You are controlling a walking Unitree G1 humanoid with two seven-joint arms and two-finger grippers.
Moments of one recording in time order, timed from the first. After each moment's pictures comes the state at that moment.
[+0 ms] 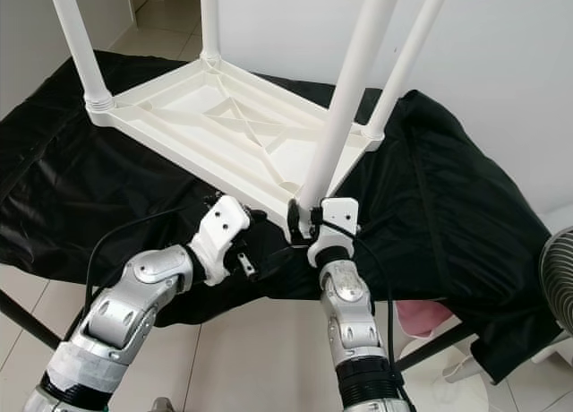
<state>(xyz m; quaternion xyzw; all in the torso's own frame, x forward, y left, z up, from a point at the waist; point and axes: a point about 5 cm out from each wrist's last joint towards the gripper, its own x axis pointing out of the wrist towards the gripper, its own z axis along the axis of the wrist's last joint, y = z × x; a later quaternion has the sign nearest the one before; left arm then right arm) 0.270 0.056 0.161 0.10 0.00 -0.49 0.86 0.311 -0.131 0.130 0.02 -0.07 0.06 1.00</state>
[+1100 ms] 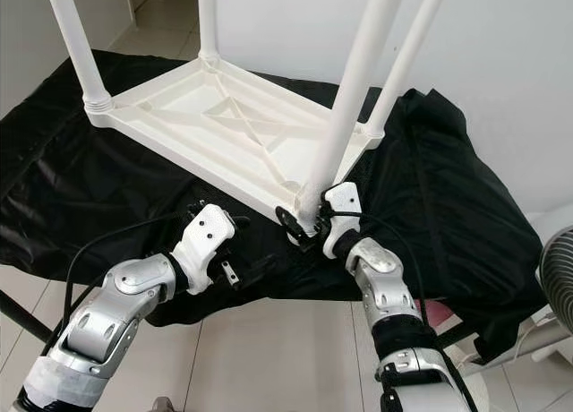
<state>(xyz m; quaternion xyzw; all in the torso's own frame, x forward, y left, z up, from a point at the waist) 0.264 0.072 0.158 0.13 0.02 -0.48 0.87 0.338 -0.142 0.128 -0.03 -0.04 0.32 0.95</state>
